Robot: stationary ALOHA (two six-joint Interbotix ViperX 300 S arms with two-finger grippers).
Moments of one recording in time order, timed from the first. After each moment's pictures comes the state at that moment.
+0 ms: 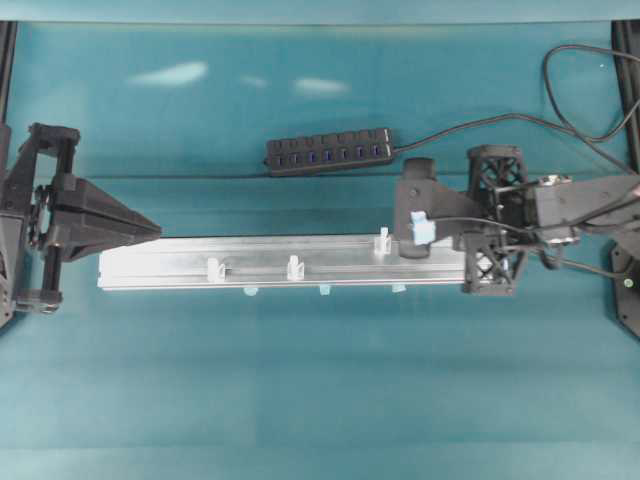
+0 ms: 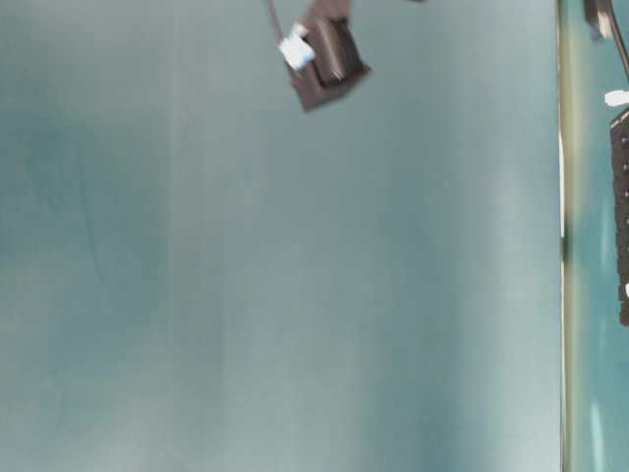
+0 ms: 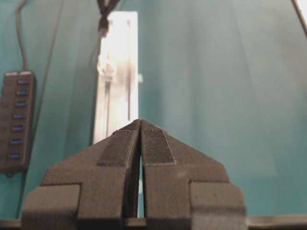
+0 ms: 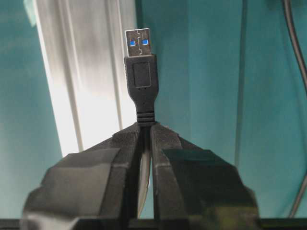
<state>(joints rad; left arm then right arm) -0.01 -0.80 0.94 0.01 0.19 -0.03 -0.03 -0.15 0.69 -0.31 0.83 0.19</state>
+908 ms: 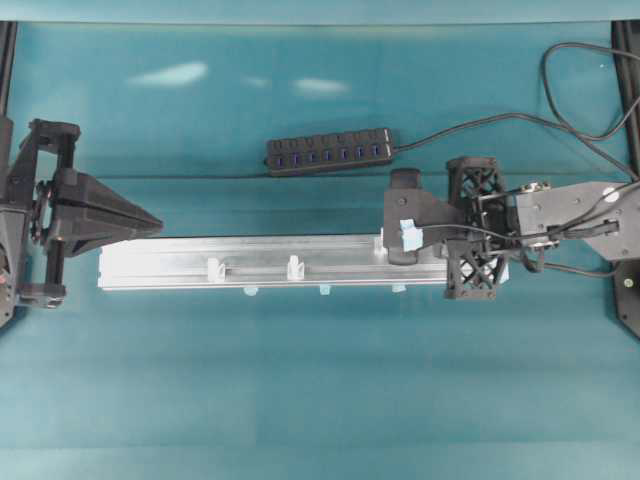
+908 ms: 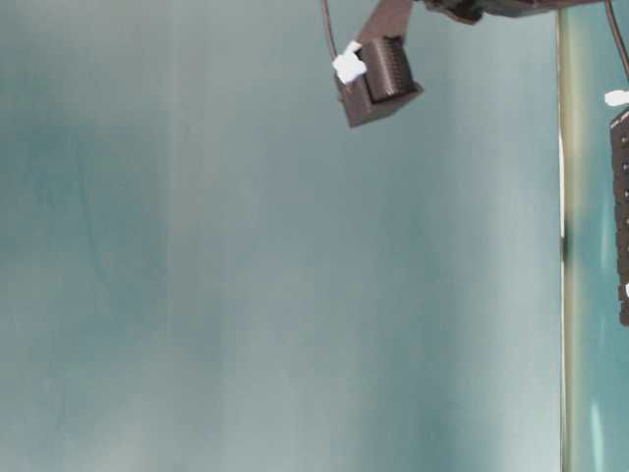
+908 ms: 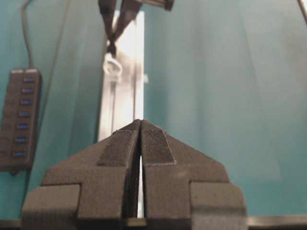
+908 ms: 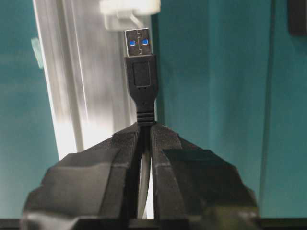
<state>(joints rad) 0.01 -0.79 0.94 0.01 0.18 -0.03 -0.04 -0.07 0.73 -0.31 0.63 0.19</state>
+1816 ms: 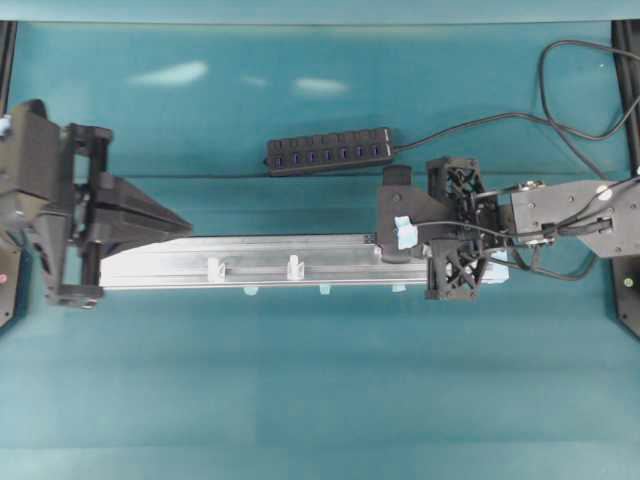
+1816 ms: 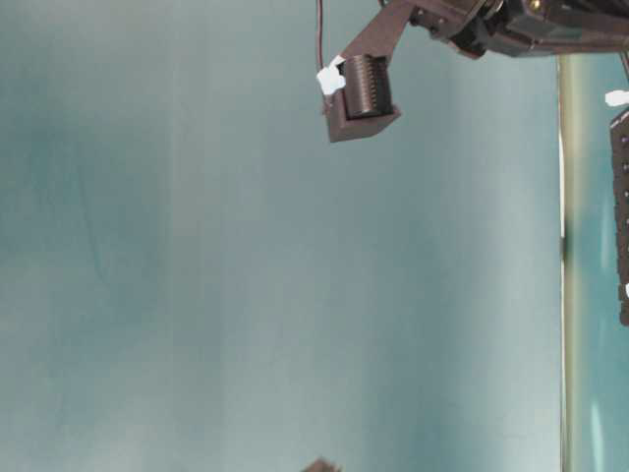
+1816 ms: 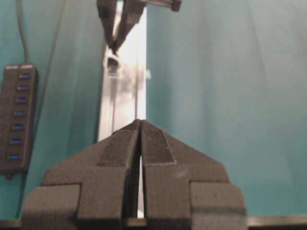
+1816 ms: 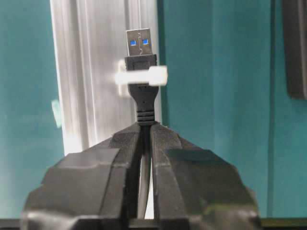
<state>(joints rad) 0.02 -0.65 0.90 0.01 0.13 -0.02 -0.06 -0.06 0.73 -0.31 0.46 0.19</state>
